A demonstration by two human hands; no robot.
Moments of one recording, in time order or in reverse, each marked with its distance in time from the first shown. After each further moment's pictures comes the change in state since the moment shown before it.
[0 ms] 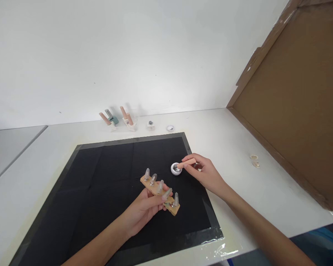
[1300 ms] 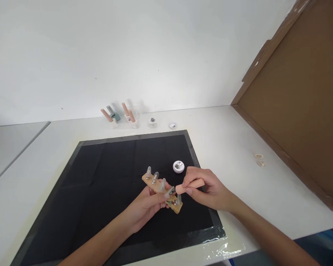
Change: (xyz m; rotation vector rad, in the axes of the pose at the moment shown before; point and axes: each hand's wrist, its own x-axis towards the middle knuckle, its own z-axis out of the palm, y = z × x) left_hand 0.004 0.001 0.001 -0.001 -0.047 0.010; right_hand -0.021 -0.010 0.004 0.172 -0.266 -0.480
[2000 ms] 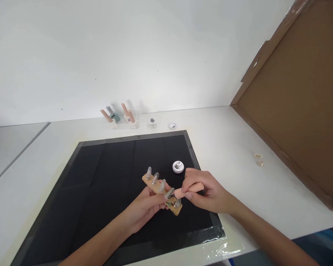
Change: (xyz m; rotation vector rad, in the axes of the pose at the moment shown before) left_hand 0.000 -0.001 -0.003 0.032 -0.014 -0.004; right_hand 0.002 -0.003 0.001 -0.008 -0.022 -0.059
